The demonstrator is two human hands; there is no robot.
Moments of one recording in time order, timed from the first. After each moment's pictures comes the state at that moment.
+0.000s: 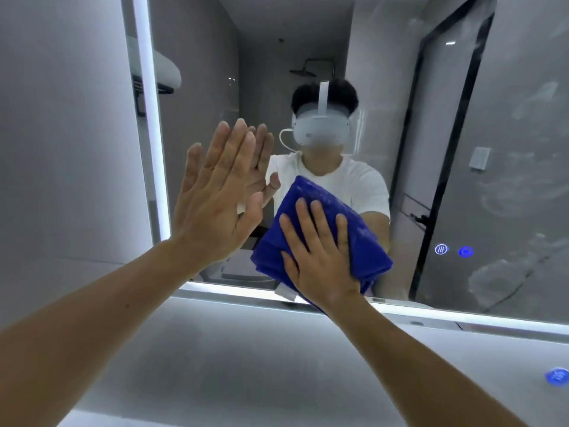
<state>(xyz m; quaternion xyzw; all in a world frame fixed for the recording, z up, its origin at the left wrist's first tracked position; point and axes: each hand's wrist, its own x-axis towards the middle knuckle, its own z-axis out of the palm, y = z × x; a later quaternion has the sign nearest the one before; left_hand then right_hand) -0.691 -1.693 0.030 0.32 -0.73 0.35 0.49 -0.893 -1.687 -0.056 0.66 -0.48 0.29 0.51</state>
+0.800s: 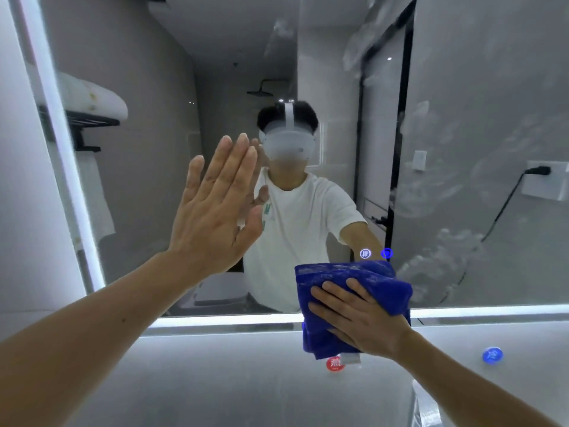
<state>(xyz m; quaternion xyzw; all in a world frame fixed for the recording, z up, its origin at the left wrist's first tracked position) -0.790 -1.650 0.063 0.27 -0.78 0.32 0.46 -1.084 -1.629 -0.114 0.73 -0.38 0.05 0.57</state>
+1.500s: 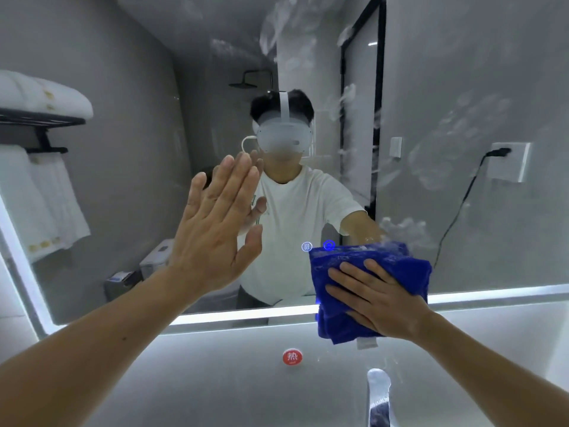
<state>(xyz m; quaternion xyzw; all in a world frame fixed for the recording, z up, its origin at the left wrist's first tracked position) -0.879 -1.635 0.034 0.24 -0.80 0.33 0.44 -1.191 -1.590 -0.097 0.73 -0.40 0.07 0.55</state>
